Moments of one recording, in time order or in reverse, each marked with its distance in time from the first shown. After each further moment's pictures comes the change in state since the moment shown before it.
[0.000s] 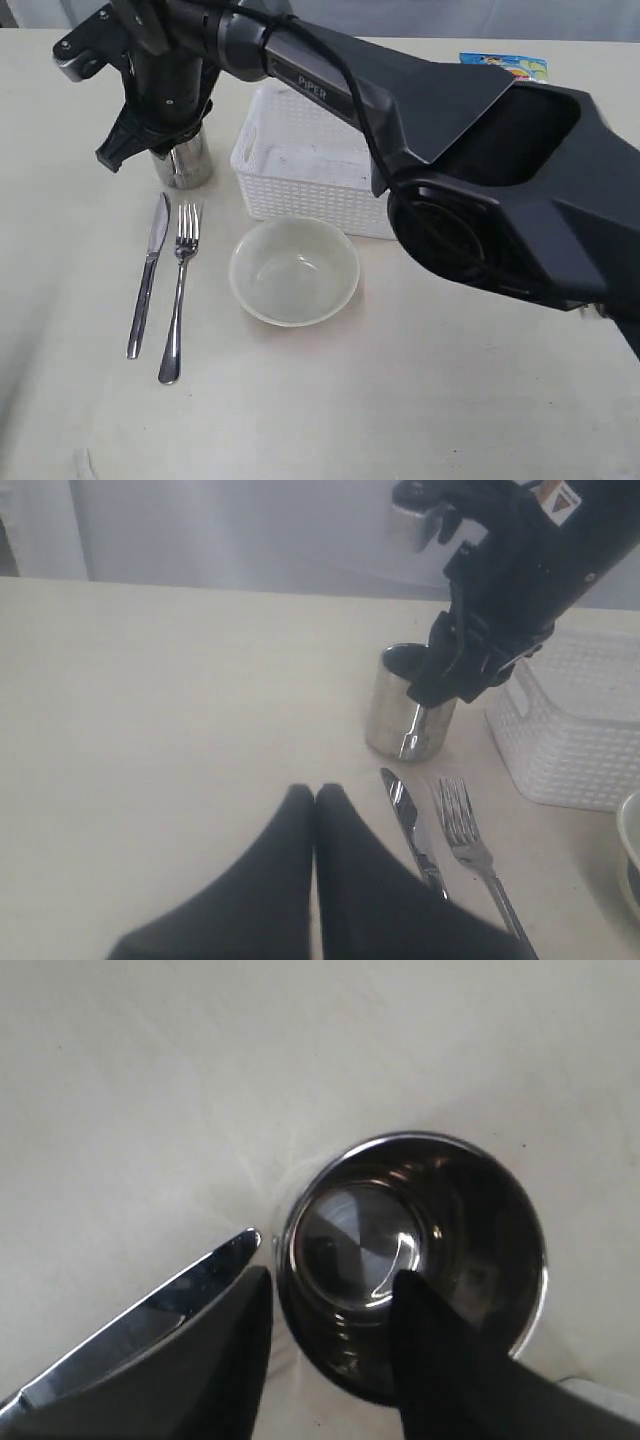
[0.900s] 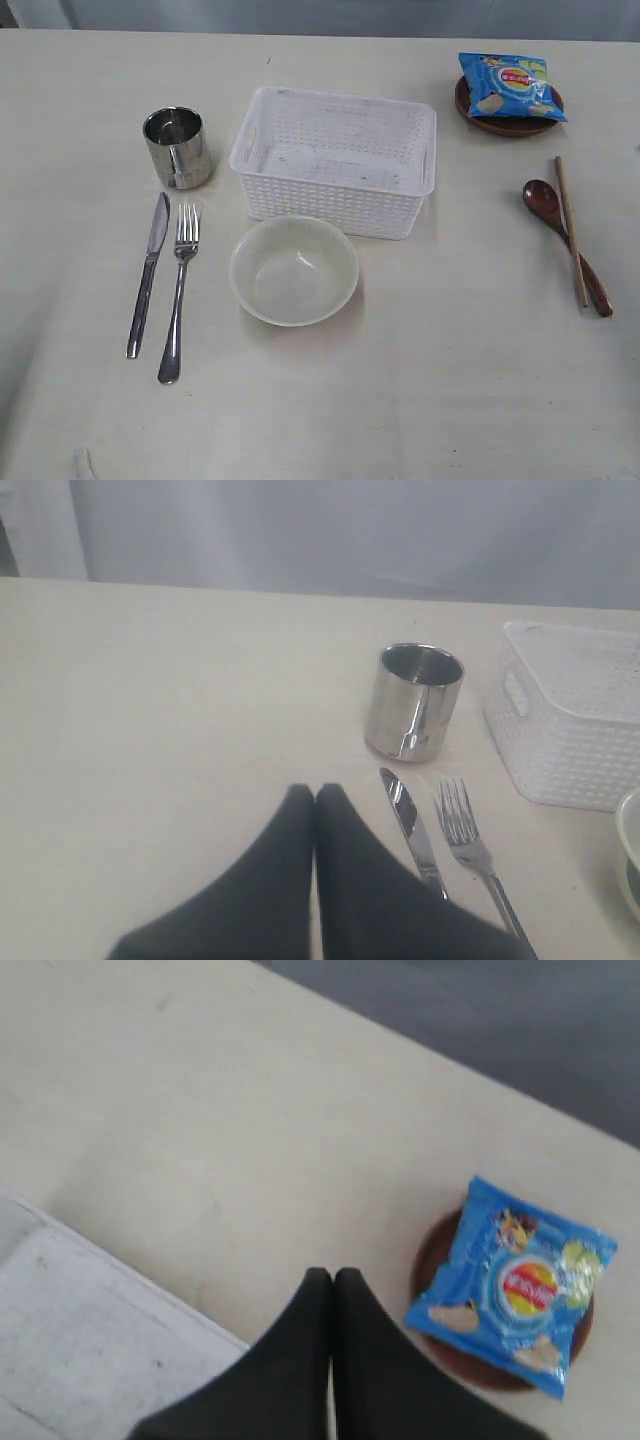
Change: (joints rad) left arm 0.000 0.000 0.000 0.000 0.000 0.000; right arm -0.496 -0.465 0.245 -0.059 0.114 0.085
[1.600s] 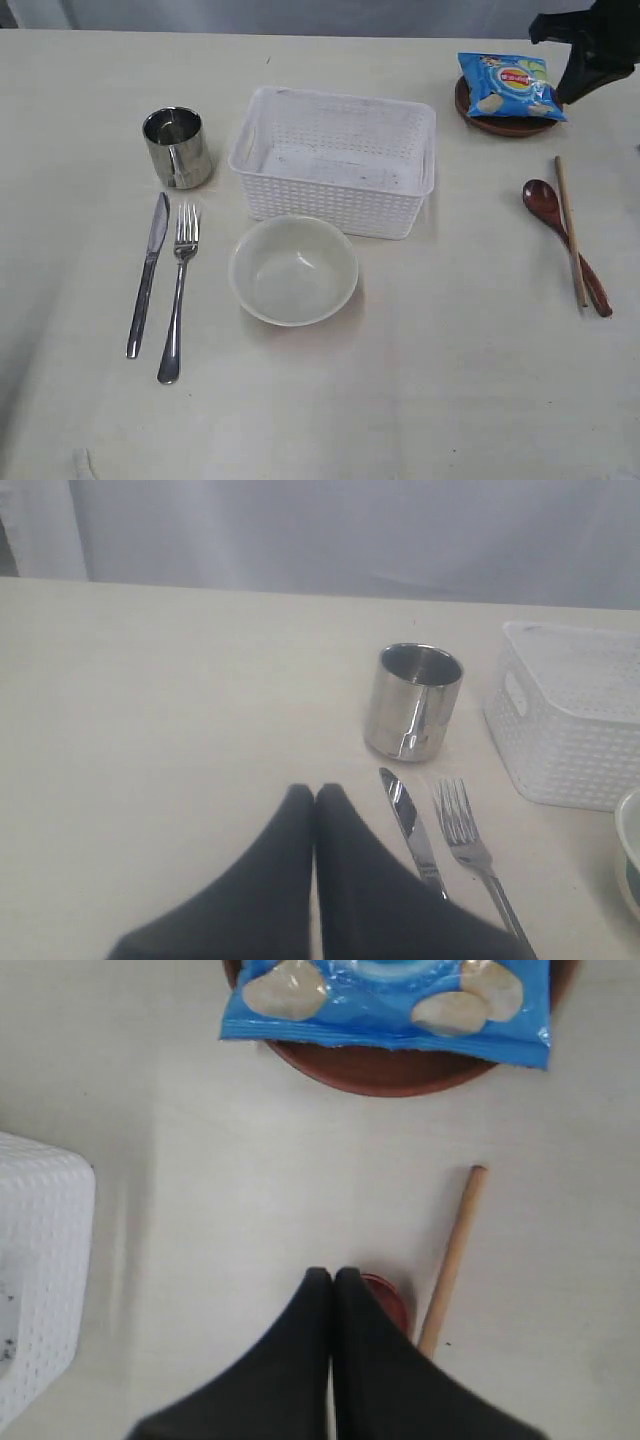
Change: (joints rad) left arm 0.000 0.000 0.000 0.000 0.000 0.000; right arm -0.439 -0.040 0.510 0.347 -0.085 -0.147
